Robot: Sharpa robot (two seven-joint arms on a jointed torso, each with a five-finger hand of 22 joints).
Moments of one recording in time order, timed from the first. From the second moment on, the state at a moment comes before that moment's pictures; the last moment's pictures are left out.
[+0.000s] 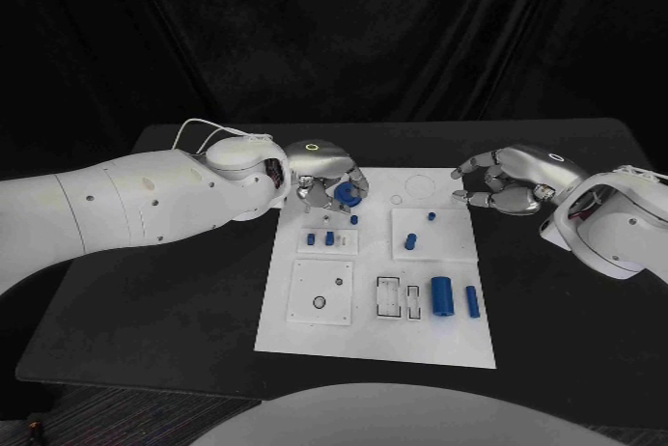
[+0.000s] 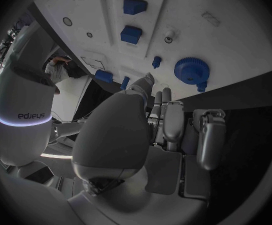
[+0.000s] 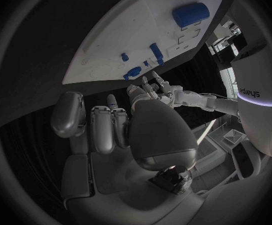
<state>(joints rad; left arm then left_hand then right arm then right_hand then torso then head) 1.35 -0.66 -0.21 1.33 -1.57 -0.21 0.31 1.52 -0.13 0.21 0.19 0.13 0.85 0.11 0.07 0.56 0.83 0.06 0.39 0.57 1.37 -0.01 1.32 1.21 0.01 1.47 0.10 1.54 1.31 1.33 -1.05 -0.21 1.63 -1.41 -0.39 0.03 1.31 0.04 0.05 0.23 0.41 0.68 0.11 0.31 0.07 1.44 0.01 1.43 1.31 1.46 -0.07 1.41 1.31 0.08 1.43 0.05 1.12 1.31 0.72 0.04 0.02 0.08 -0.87</state>
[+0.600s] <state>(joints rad) 1.32 -0.62 -0.21 1.29 -1.64 -0.19 0.29 1.50 -0.14 0.23 0.19 0.13 0.88 0.09 0.07 0.49 0.86 0.05 0.38 0.51 1.38 -0.01 1.34 1.21 0.01 1.47 0.10 1.54 1.31 1.32 -1.05 -0.21 1.63 -1.41 -0.38 0.03 1.31 0.03 0.05 0.23 0.41 0.68 0.11 0.31 0.07 1.44 0.01 1.43 1.31 1.46 -0.07 1.41 1.31 0.08 1.43 0.05 1.12 1.31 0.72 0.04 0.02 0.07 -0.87</state>
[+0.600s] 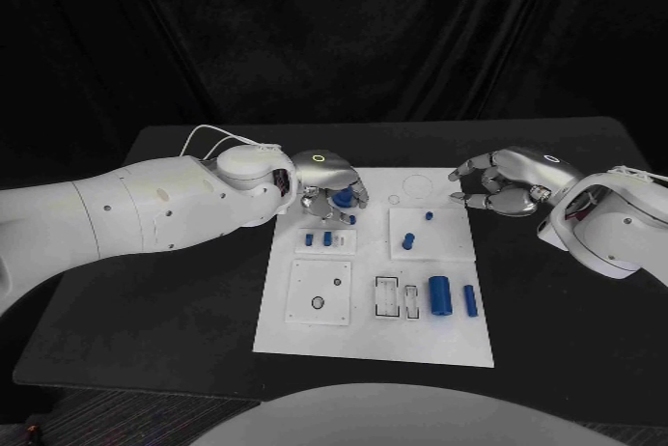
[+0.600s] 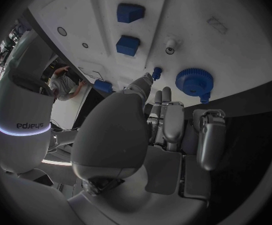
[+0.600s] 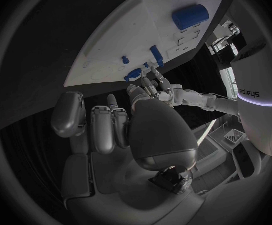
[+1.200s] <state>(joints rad) 1.30 -0.59 -0.21 1.26 -1.67 -0.16 0.29 1.49 -0.14 0.27 0.17 0.18 0.90 0.08 0.07 0.45 0.91 0.05 0.36 0.47 1.38 -0.01 1.34 1.19 0.01 1.47 0.10 1.55 1.31 1.32 -1.04 -0.21 1.63 -1.41 -0.38 0.03 1.31 0.03 0.05 0.23 0.41 0.68 0.11 0.31 0.07 1.44 0.01 1.43 1.31 1.46 -0.07 1.41 1.31 0.08 1.43 0.05 1.12 1.31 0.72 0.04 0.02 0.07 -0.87</state>
